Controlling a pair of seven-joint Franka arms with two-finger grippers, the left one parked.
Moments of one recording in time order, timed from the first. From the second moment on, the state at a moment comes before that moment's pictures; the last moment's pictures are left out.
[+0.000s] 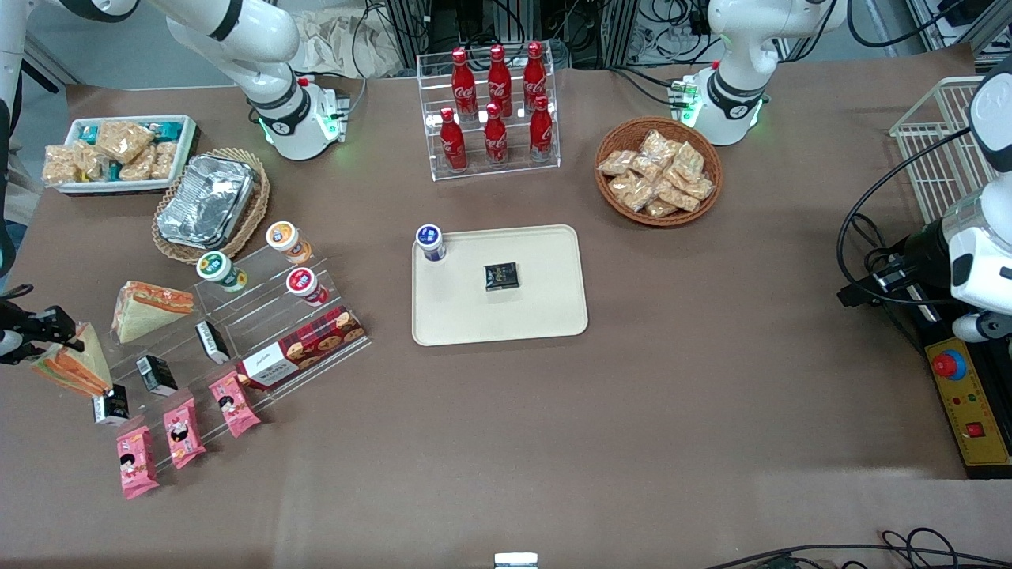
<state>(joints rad) -0.26 0.36 -0.25 -1.77 0.30 2.19 -1.13</state>
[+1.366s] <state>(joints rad) 0.35 0.12 -0.23 -1.71 0.14 1.86 -1.22</state>
